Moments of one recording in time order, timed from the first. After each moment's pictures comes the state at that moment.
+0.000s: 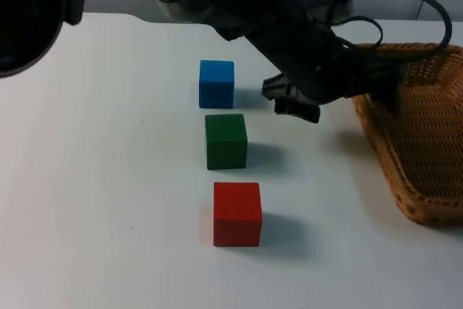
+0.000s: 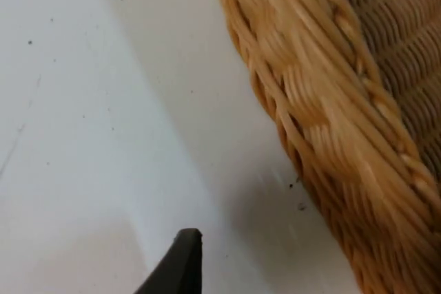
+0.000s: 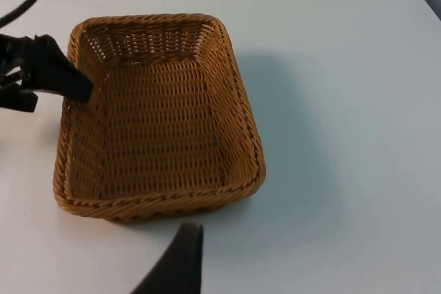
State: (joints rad) right arm -0.02 0.00 -0.51 -0.13 1.08 0.03; left arm -0.67 2.51 -1.98 -0.70 0.56 0.18
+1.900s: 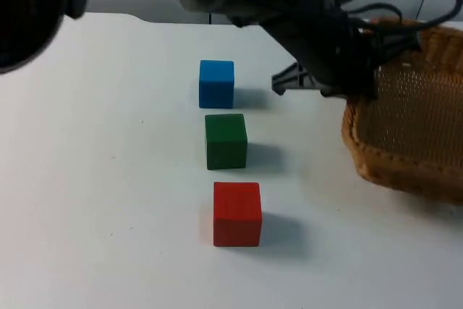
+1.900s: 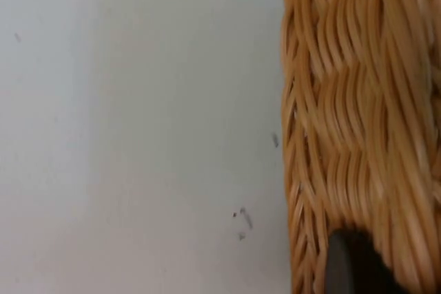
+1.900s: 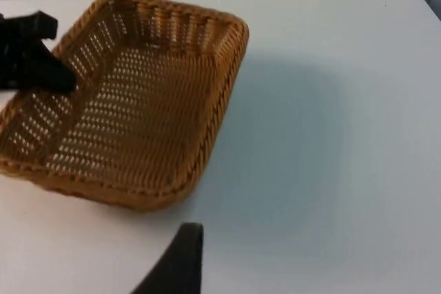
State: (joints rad) right arm -0.02 0.00 -0.51 -0.13 1.08 0.03; left arm -0.68 2.47 -2.01 -0.62 0.52 -0.09
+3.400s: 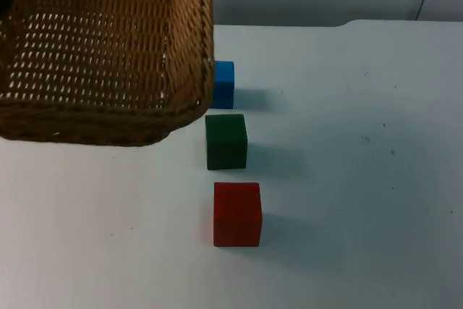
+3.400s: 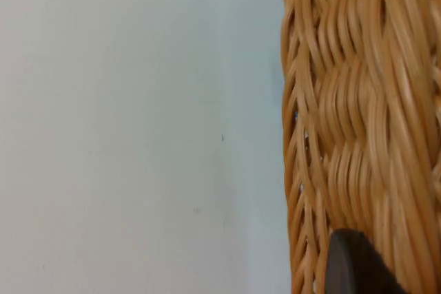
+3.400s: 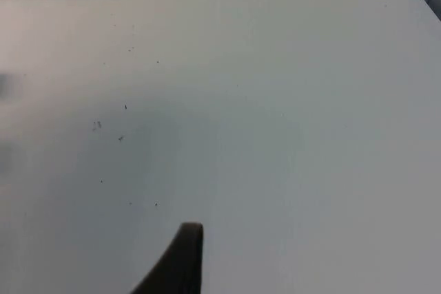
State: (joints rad) right arm -0.02 0.00 -0.51 -0.13 1.08 0.03; left arm 0.06 1.36 -0.85 -0.91 0.61 0.54
